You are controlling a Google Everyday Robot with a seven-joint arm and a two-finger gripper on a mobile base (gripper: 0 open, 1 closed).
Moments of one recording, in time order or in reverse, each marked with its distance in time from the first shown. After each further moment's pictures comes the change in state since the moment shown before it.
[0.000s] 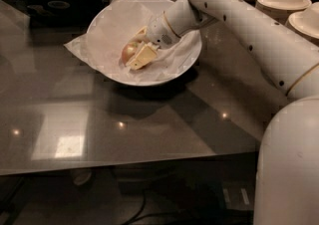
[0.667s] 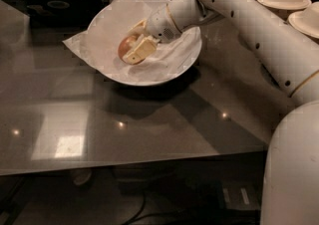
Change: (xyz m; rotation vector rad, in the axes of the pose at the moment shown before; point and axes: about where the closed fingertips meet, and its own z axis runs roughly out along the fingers) arm -0.031 0.006 -0.014 -0.011 -0.111 -0.032
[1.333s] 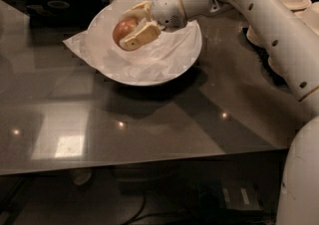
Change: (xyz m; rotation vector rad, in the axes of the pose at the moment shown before) arm -0.051 0.012 -0.038 0.000 -0.197 -0.082
